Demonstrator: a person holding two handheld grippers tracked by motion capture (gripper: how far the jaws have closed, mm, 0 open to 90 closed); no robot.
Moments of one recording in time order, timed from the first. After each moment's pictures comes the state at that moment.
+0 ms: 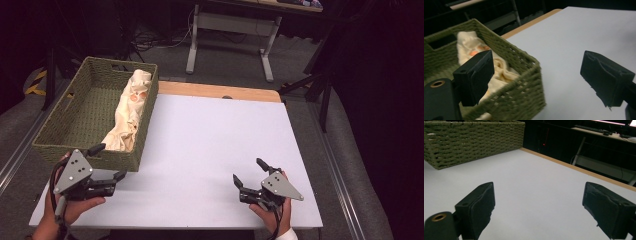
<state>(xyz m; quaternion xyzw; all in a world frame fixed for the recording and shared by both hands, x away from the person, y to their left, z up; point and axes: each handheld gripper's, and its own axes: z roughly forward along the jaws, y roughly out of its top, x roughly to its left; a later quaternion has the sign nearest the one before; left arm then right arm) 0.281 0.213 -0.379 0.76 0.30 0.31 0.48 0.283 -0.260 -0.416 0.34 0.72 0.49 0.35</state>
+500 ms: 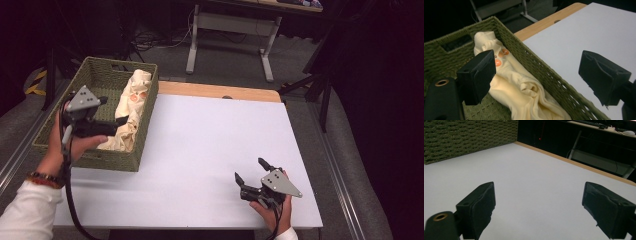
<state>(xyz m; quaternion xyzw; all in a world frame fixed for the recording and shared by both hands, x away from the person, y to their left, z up) 0.414 0.225 -0.326 0.78 0.37 0.24 0.44 0.289 -0.263 -0.420 0.35 0.73 0.47 0.35</state>
